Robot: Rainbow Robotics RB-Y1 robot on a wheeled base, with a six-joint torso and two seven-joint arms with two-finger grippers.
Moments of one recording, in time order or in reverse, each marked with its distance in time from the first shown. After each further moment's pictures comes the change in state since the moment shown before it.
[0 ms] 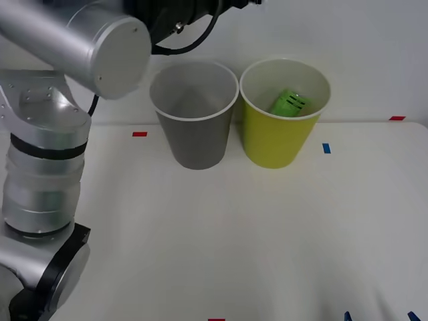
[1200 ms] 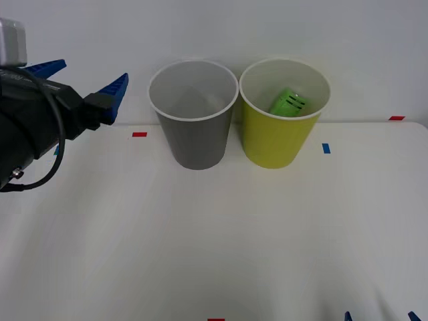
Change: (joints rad) right arm 0.000 0.000 0.000 0.000 0.000 0.000 0.000; left arm 0.767 0.214 0.339 -0.540 0.228 0.001 0.020
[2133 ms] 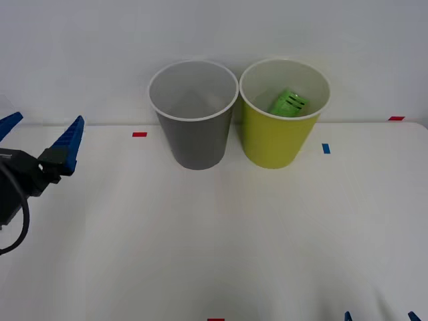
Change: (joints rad) right arm 0.000 0.000 0.000 0.000 0.000 0.000 0.000; left arm 0.564 -0.010 -0.023 0.032 0.003 -0.691 -0.045
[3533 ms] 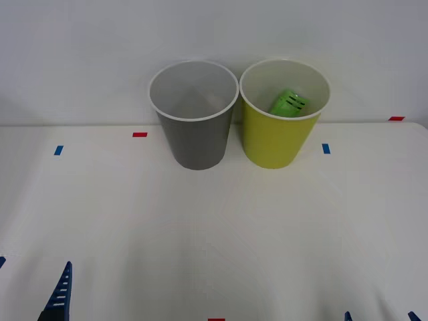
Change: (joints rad) right arm 0.000 0.000 0.000 0.000 0.000 0.000 0.000; left arm 0.568 0.014 -0.277 0.378 -0.326 -0.852 -0.072
